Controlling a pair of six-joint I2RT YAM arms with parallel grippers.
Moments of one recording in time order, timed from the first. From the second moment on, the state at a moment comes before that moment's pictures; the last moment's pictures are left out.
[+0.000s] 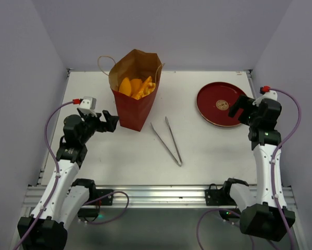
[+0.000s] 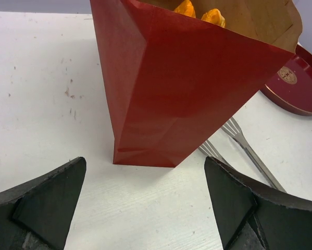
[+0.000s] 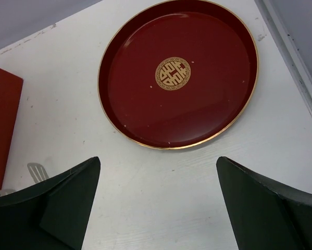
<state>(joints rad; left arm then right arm) -0.09 0.76 0.57 -0.03 0.30 -0.20 -0.23 0.93 0.91 -0.45 -0.10 0.25</state>
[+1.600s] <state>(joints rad) -0.09 0.77 0.57 -0.03 0.22 -0.20 0.72 1.38 0.80 -0.27 -0.10 0.13</state>
